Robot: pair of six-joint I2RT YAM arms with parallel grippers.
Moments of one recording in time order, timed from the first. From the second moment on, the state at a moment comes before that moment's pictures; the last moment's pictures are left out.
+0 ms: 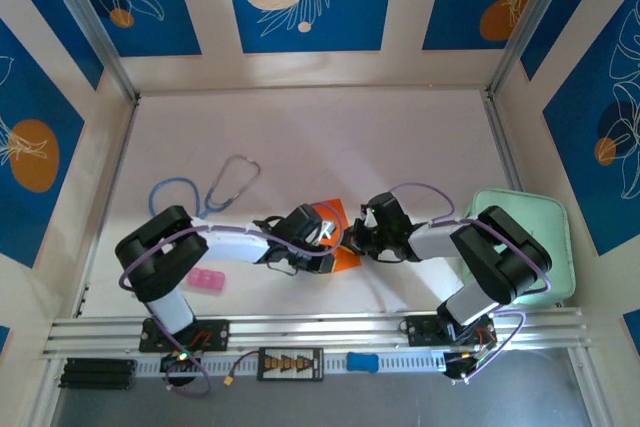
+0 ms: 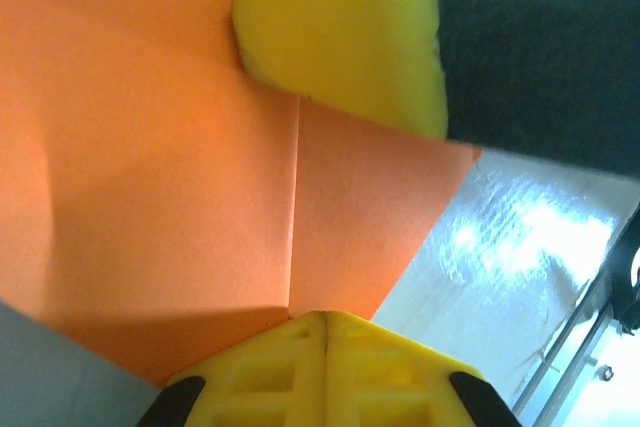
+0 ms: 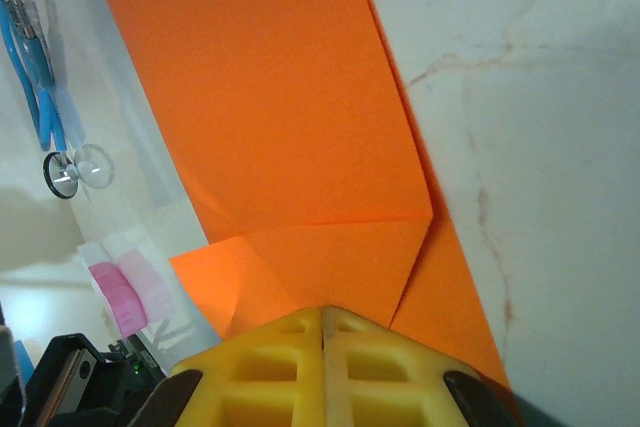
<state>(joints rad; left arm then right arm) -0.95 1.69 0.74 -0.03 0.42 -0.69 0.58 1.55 0.42 0.27 -0.50 1.08</state>
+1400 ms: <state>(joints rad) -0.90 1.69 0.71 0.03 0.44 -0.74 0.58 1.54 0.43 0.25 -0.50 1.08</state>
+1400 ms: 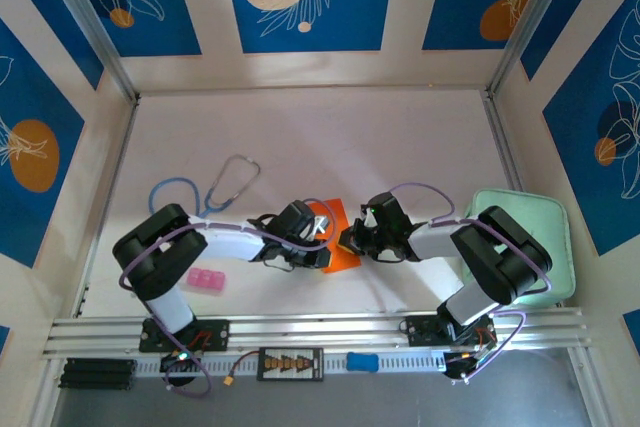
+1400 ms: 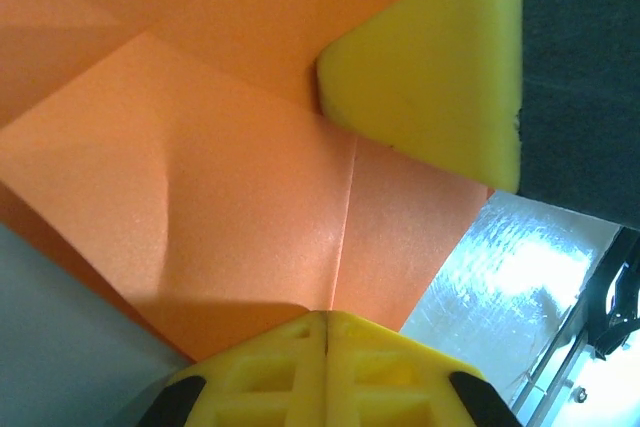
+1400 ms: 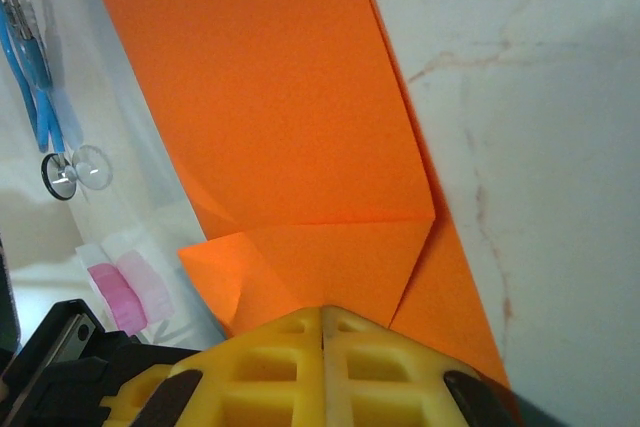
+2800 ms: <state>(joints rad) -0.90 1.72 0.76 -0.02 0.46 -0.70 0.57 1.40 0.42 0.09 -0.48 1.03</state>
